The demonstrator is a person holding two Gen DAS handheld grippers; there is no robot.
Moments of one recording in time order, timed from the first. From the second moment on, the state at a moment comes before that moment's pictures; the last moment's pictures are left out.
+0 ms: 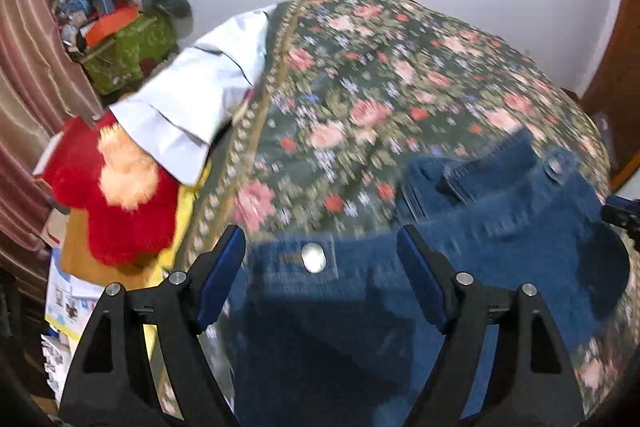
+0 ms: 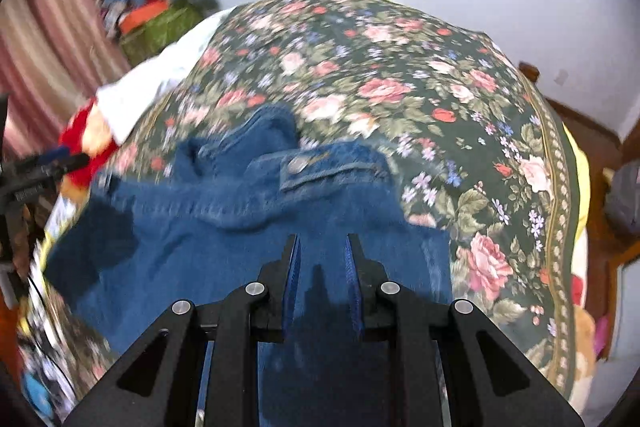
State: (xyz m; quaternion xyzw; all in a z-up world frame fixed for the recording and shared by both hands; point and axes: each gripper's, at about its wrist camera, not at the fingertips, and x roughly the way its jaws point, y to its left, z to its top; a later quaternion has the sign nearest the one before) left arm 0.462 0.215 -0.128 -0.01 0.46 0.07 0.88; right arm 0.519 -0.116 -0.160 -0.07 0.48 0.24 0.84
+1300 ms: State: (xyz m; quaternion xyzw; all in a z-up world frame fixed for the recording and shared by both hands) left arm 0.308 0.256 -0.200 -0.08 0.50 0.14 0.85; right arm 0.433 -0.178 -0.187 -0.17 0.49 0.18 0.83
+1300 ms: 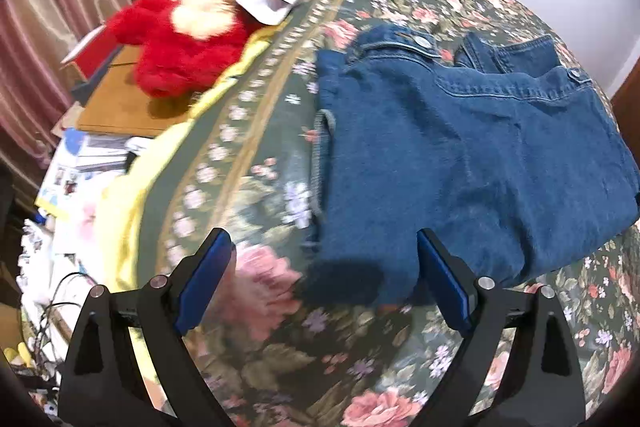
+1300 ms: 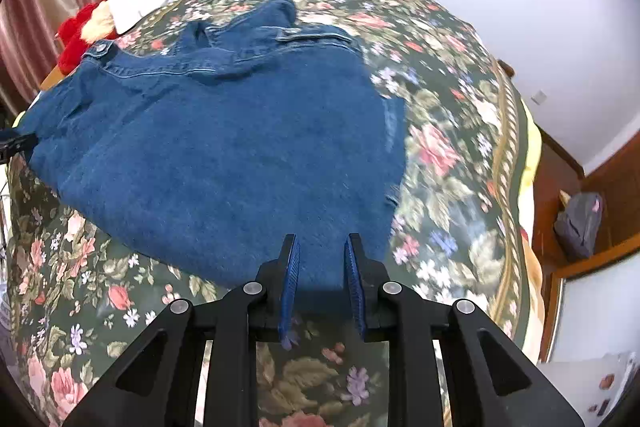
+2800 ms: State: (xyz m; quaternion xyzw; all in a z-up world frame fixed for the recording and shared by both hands) left arm 0.331 0.230 -0.260 -0.48 0.37 0.09 0.79; right arm 0.420 -0.032 -0.233 -0.17 0.50 0.32 0.79
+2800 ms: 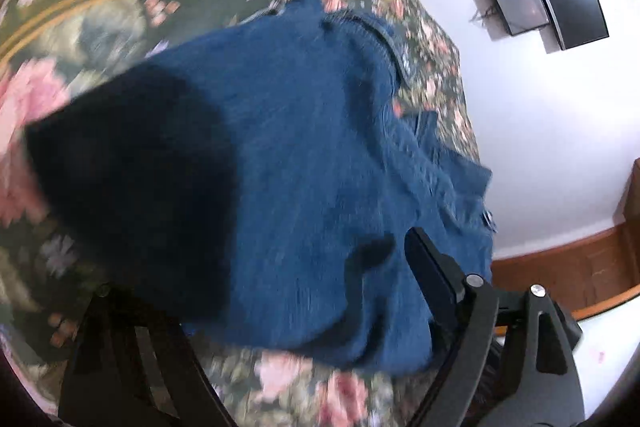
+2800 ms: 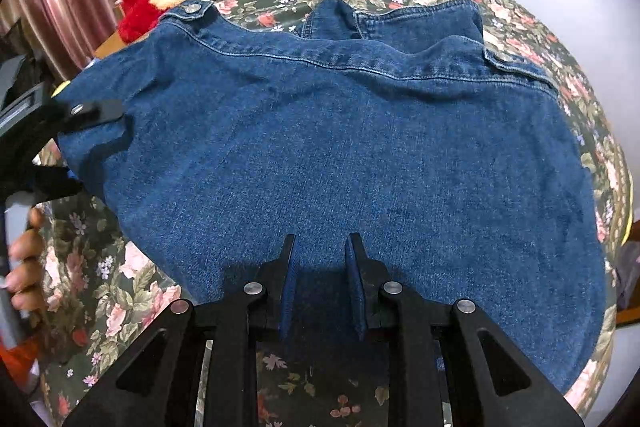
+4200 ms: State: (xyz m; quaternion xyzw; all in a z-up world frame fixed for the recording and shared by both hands) left arm 0.394 -0.007 -0.083 0.00 0.26 -0.03 0.96; right arm 0.404 -0.215 -0.138 0.05 0.53 0.26 0.81
